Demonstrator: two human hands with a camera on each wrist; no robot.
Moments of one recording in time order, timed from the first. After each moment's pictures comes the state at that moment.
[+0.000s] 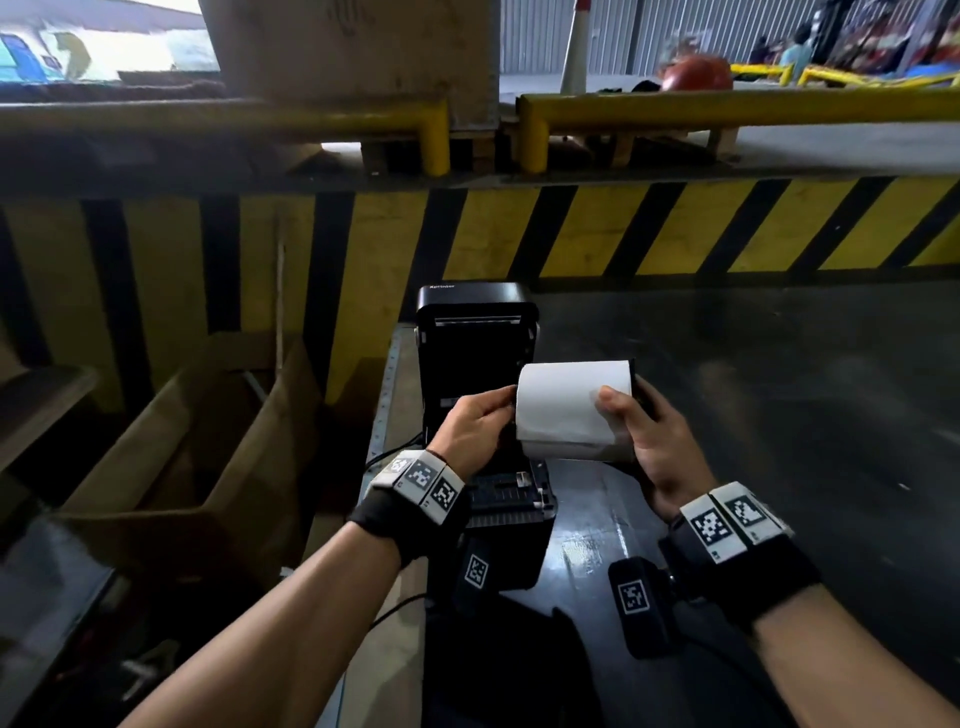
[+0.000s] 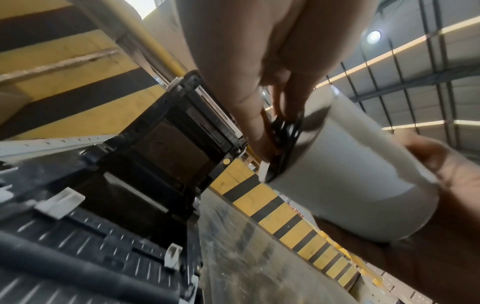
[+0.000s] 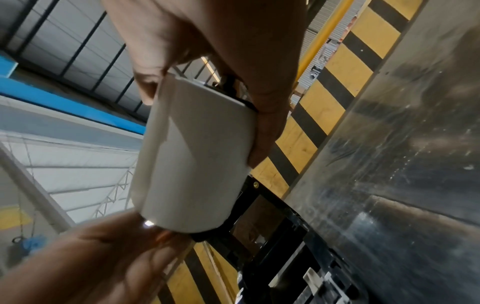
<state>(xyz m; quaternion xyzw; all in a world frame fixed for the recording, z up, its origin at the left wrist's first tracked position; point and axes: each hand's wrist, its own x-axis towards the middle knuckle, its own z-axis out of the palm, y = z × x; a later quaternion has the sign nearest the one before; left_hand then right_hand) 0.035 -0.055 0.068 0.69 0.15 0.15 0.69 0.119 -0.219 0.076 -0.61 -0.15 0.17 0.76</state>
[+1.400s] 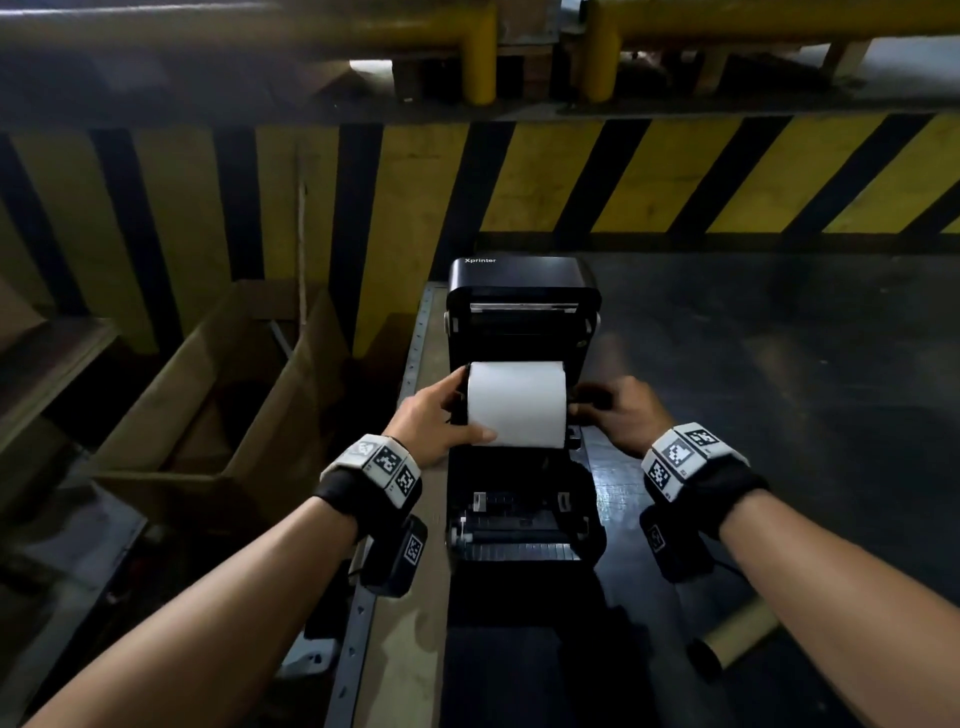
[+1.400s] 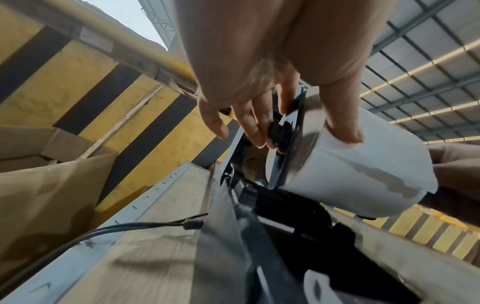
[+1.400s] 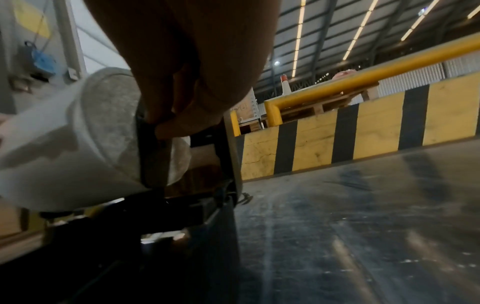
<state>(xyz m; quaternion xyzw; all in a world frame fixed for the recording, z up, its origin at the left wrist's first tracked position) 0.045 0.070 0.017 0.85 0.26 0.08 0.46 0.217 -0.110 0.024 -0.84 -0.36 0.18 0.36</state>
